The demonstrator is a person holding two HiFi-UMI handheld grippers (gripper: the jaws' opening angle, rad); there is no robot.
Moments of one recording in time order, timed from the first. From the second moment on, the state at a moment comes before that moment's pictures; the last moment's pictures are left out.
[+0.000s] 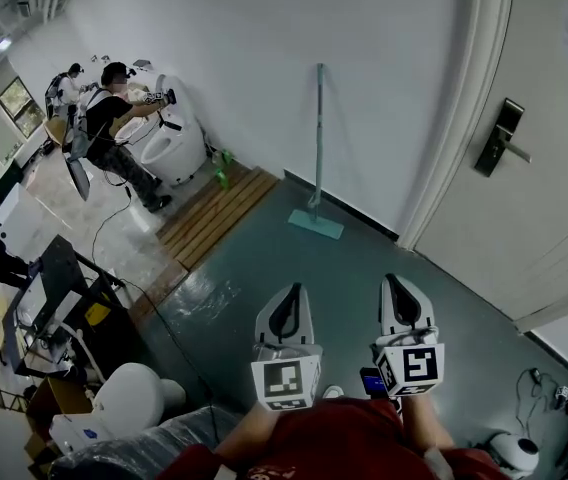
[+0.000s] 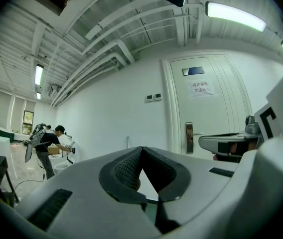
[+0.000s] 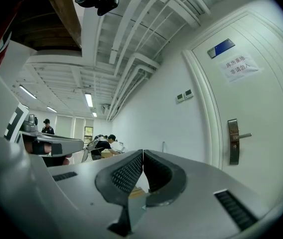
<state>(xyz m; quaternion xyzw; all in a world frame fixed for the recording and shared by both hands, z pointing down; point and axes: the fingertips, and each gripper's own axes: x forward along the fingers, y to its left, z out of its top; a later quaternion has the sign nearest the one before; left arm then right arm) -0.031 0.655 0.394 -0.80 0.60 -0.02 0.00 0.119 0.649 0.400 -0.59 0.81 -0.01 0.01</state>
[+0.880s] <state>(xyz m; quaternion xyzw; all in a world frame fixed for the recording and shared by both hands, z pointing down) -0.087 0.517 0.404 -0.80 0.61 -0.02 -0.02 0.066 0.505 0.413 -0.58 0.82 -0.02 0.00</state>
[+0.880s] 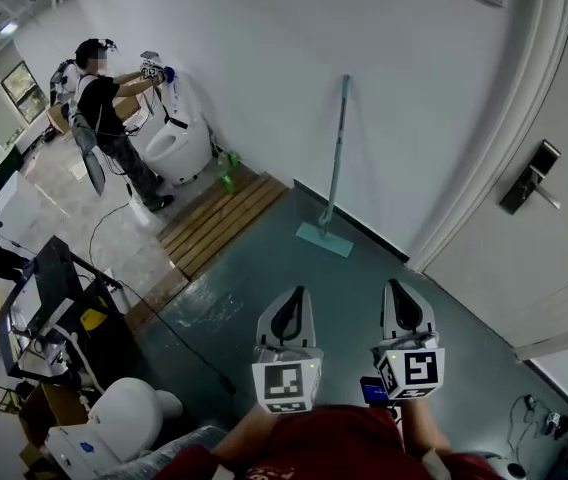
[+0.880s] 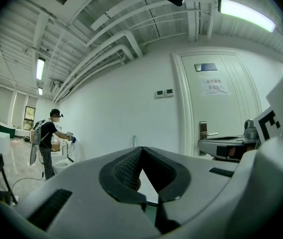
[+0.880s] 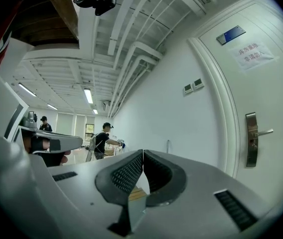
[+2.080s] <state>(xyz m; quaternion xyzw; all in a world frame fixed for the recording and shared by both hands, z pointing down) -0.185 0.291 0.405 -0.81 0.59 -0.01 -0.03 -0.034 0.287 0.408 -0.60 0.80 -0.01 -0.01</state>
